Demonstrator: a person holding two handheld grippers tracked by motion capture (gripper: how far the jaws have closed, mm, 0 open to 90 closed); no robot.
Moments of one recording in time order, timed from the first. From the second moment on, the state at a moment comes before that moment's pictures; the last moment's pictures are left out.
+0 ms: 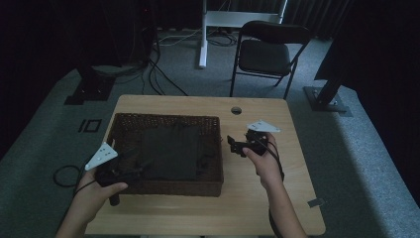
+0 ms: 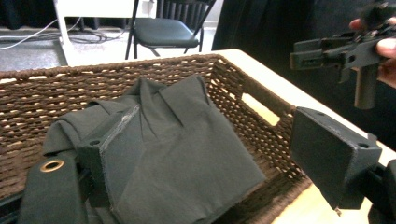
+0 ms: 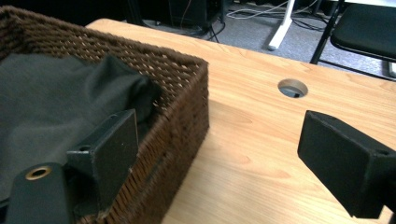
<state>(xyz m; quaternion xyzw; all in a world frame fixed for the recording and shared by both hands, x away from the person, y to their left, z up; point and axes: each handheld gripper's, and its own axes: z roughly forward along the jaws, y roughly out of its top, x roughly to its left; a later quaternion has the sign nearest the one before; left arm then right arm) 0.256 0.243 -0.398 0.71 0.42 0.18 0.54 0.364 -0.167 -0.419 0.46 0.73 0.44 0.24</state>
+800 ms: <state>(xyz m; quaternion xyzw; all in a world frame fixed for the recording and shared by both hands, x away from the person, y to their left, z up) 0.192 0.238 -0.430 0.72 0.40 0.18 0.54 0.340 -0.219 -0.448 0.49 0.72 0.43 0.25</state>
